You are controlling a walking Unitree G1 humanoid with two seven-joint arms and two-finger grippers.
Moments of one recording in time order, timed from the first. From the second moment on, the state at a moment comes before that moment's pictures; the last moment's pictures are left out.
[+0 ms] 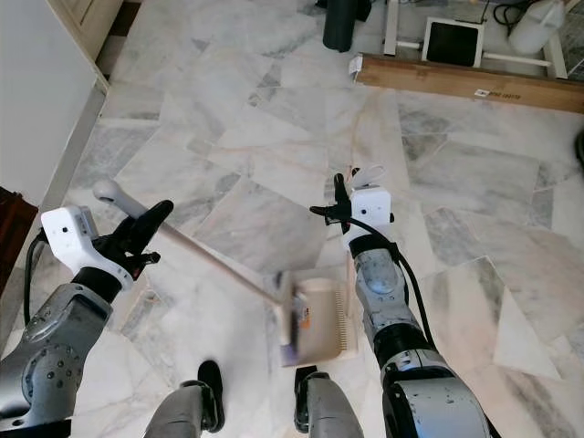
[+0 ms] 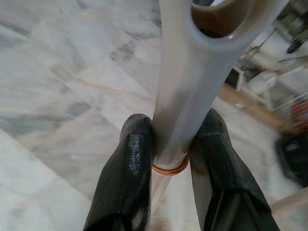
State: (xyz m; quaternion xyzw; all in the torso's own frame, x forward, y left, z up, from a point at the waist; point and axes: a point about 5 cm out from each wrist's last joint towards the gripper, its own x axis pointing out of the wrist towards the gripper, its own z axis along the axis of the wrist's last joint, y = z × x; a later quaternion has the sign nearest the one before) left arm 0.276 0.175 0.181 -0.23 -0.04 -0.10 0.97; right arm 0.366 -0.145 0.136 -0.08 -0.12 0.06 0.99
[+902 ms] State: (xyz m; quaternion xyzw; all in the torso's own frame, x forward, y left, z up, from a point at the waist) left arm 0.285 0.215 0.301 -0.17 -0.26 0.01 0.95; right arm 0.382 -0.144 0.155 0.01 -0.12 0.05 0.99
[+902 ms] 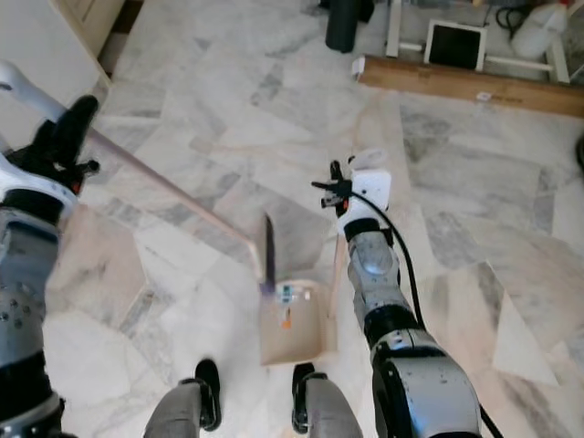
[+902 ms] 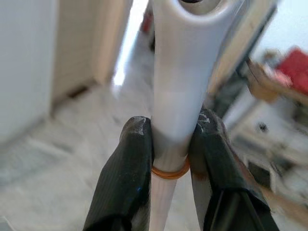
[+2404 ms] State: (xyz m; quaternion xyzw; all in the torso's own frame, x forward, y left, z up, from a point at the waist) left arm 0.278 0.195 0.219 0.05 -0.13 -0.05 0.99; right arm 0.375 -0.129 0.146 0.13 -0.11 0.07 0.98
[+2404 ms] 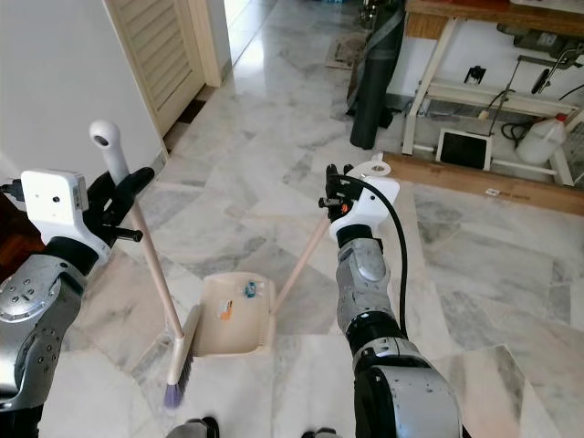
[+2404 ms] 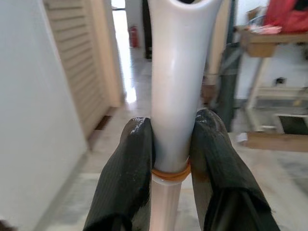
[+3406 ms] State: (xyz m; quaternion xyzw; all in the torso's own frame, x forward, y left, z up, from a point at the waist) left arm 0.259 0.167 0.166 0.05 -0.12 -0.03 0.99; right arm 0.327 -0.158 0.140 0.03 -0.14 0.05 0.99
